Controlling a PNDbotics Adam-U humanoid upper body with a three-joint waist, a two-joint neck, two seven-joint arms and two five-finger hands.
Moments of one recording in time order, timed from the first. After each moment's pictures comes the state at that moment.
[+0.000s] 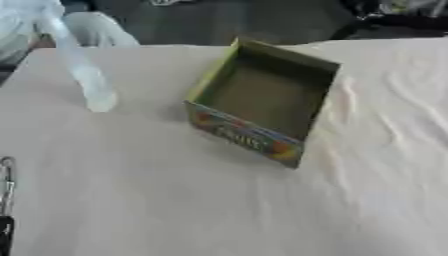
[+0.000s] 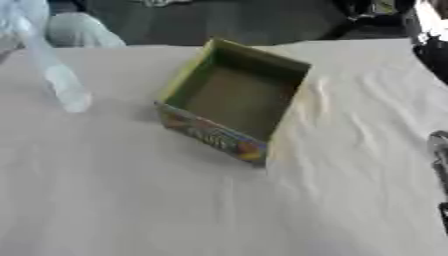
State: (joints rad) left arm -0.28 0.33 0.21 -1.97 0.13 0.01 0.61; right arm -0.55 -0.41 0.10 -1.98 -0.05 0.07 -0.66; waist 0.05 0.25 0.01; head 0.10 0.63
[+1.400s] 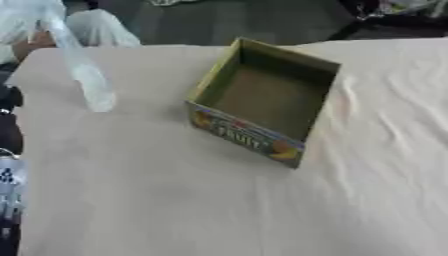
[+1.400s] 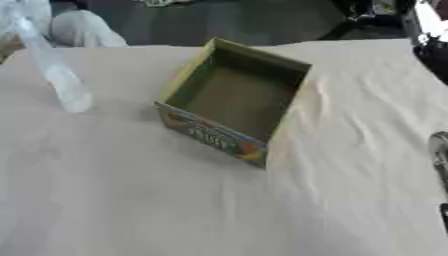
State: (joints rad) left arm -0.28 0.33 0.16 -1.92 0.95 -0.15 0.67; right arm -0.55 -0.41 0.10 -1.98 -0.05 0.07 -0.65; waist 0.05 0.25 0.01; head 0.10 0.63
